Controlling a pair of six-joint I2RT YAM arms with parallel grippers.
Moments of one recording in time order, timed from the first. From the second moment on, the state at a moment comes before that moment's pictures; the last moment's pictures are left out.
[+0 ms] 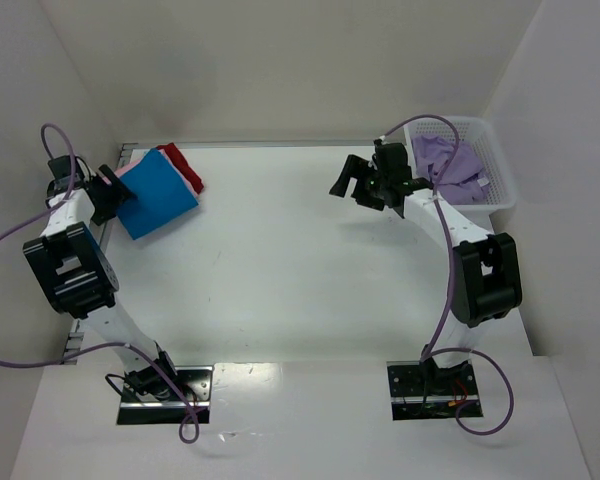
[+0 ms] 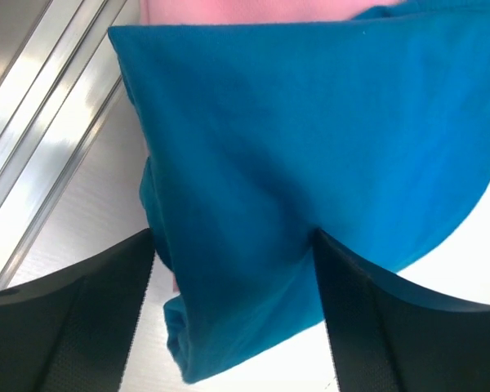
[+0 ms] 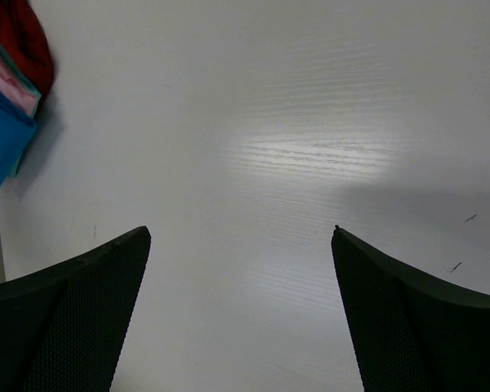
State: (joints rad) left arm 0.52 1.85 1.42 -0.40 0.24 -0.35; right arm 0.27 1.69 1.28 -0.26 -0.20 0.56
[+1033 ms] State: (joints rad) left arm 0.40 1.90 1.57 -0.29 -0.02 -0.20; right arm 0.27 1.66 1.28 -0.27 -0.18 0.56
